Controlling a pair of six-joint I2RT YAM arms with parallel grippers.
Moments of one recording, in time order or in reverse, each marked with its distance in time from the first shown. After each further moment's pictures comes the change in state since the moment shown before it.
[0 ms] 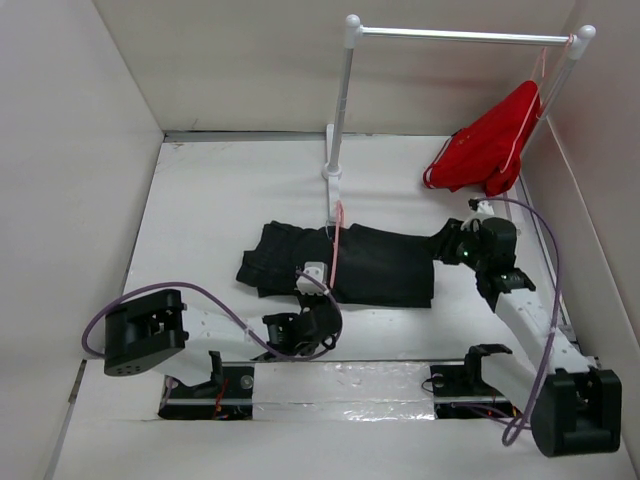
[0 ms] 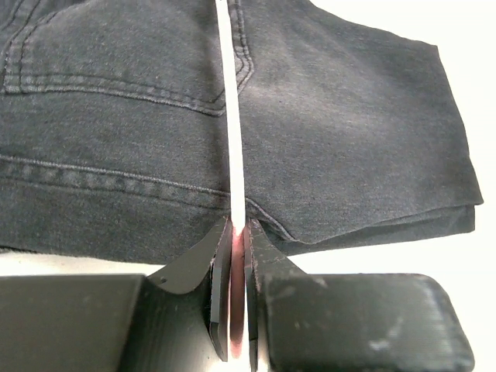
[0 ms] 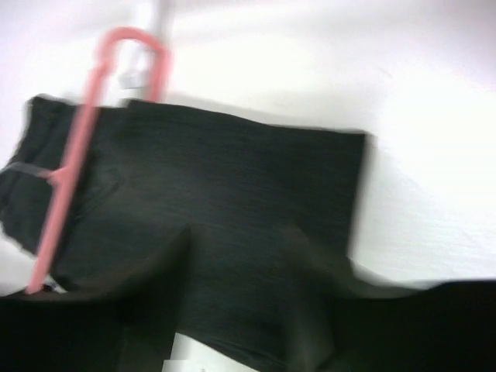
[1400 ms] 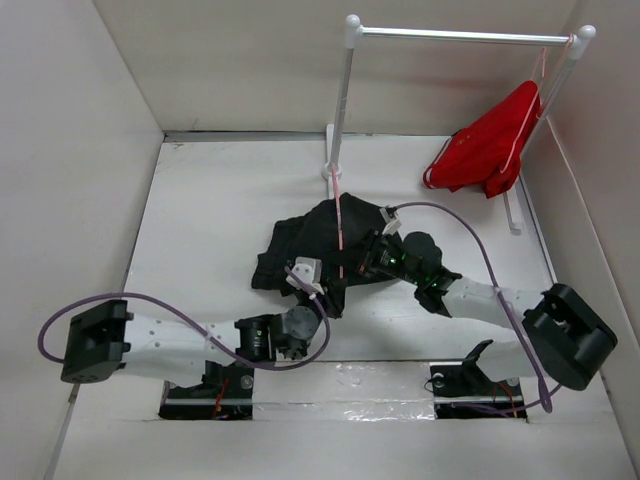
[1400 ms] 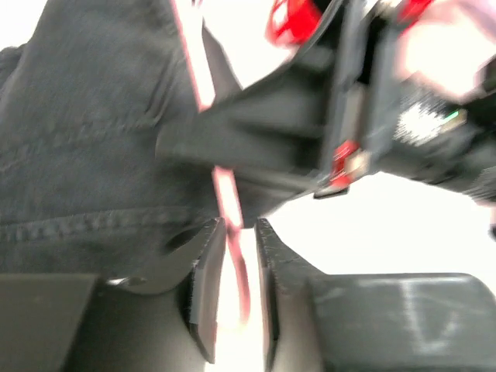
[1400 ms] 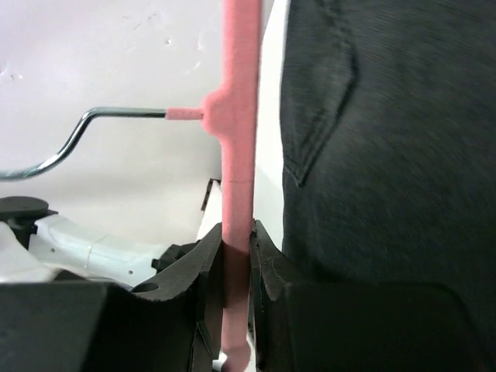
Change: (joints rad) left arm -0.097 -0.240 0.029 0.077 -0.038 0.227; right arm 0.715 0.356 0.012 0.762 0.102 0.715
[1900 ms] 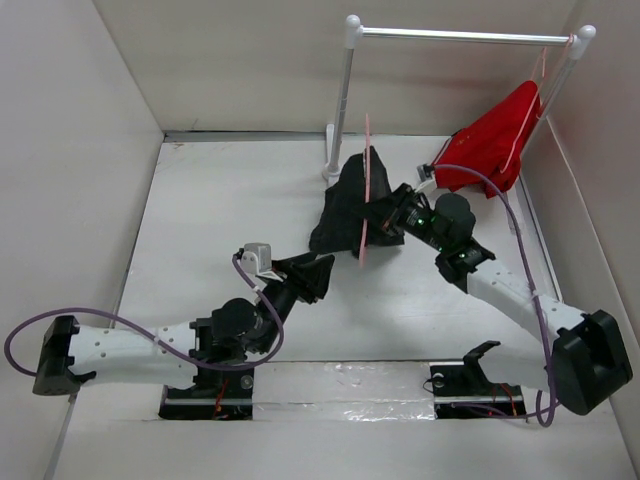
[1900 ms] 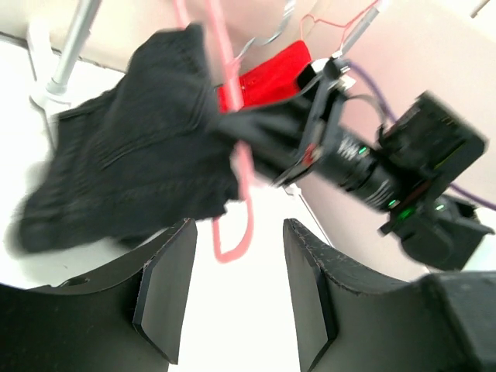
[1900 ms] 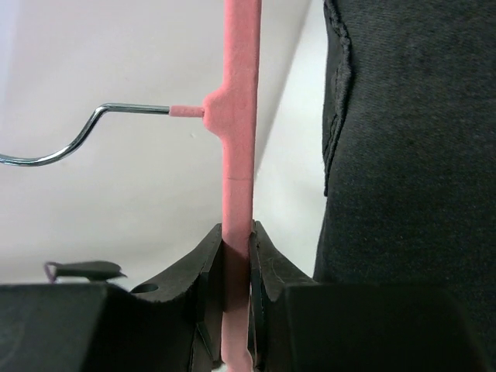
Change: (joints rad) left arm -0.003 -0.342 0.028 0.085 0.038 0.150; right arm -0.209 -0.146 0.216 -0.297 -0.064 -0.021
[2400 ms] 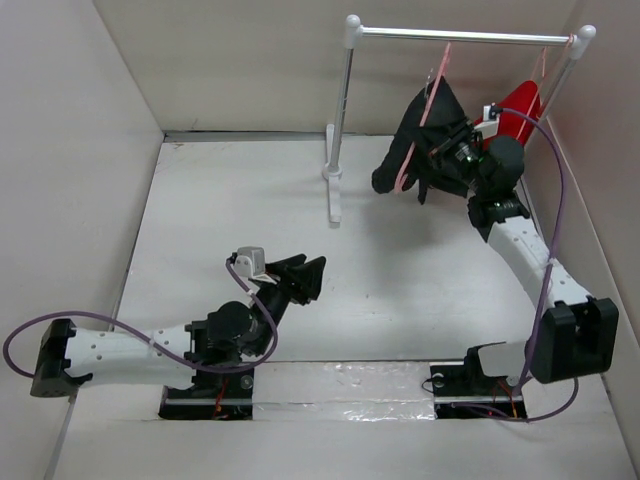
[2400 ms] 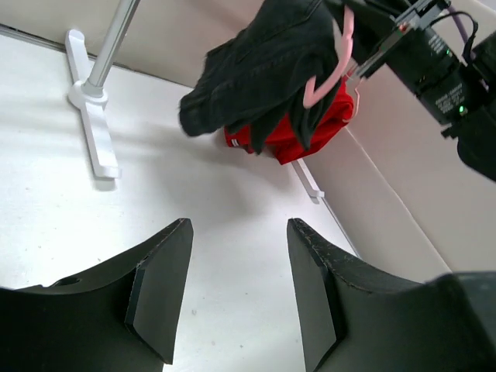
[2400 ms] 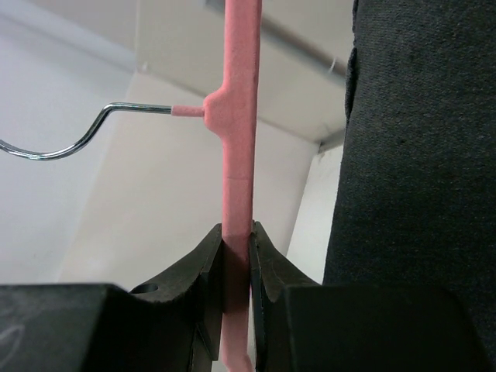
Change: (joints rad) left arm 0.000 -0.053 -0.045 -0.013 -0.054 0.031; right arm -0.340 0.119 0.360 -0.066 -0.050 0.088
